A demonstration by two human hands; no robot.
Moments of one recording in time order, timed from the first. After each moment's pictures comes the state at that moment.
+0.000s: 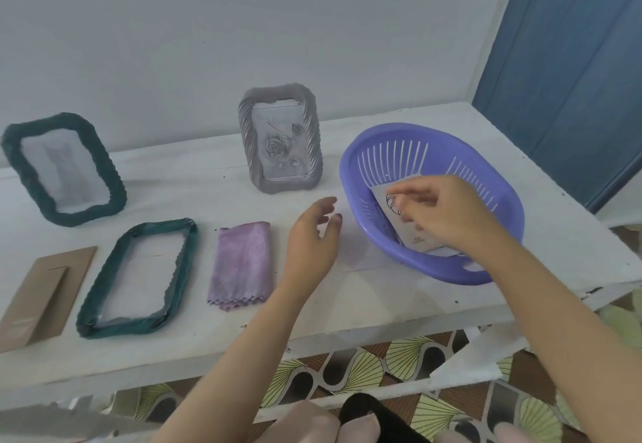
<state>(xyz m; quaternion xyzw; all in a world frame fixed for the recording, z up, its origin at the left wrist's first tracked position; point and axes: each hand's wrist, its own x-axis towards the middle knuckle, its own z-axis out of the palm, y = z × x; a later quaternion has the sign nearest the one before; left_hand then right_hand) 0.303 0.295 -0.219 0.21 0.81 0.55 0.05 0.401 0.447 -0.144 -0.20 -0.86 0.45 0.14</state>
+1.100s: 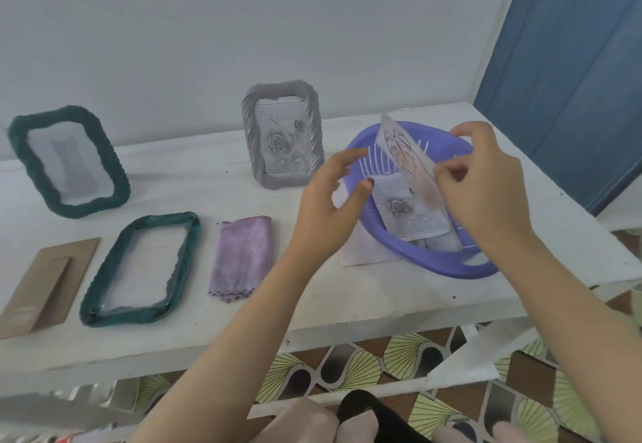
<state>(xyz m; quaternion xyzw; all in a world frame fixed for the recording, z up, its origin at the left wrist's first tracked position) 0.320 0.301 -0.159 0.35 0.72 0.60 0.02 0.411 0.457 -0.134 -0.23 -0.88 0.24 0.34</state>
